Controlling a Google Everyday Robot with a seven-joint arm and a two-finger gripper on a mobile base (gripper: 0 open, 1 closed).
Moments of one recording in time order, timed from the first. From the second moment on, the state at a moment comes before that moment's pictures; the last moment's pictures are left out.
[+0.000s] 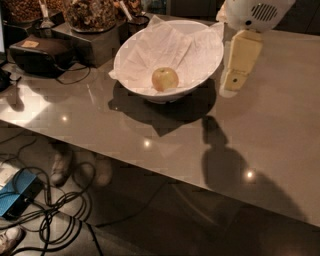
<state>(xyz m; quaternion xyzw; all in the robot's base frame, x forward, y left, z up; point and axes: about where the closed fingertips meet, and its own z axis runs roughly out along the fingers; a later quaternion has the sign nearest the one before) 0.523 -0.132 1.013 -0.66 0.73 -0.04 0.18</state>
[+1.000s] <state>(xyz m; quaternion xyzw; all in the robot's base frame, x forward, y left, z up) 0.595 -0.075 1.017 -0.68 0.70 -0.02 0.21</state>
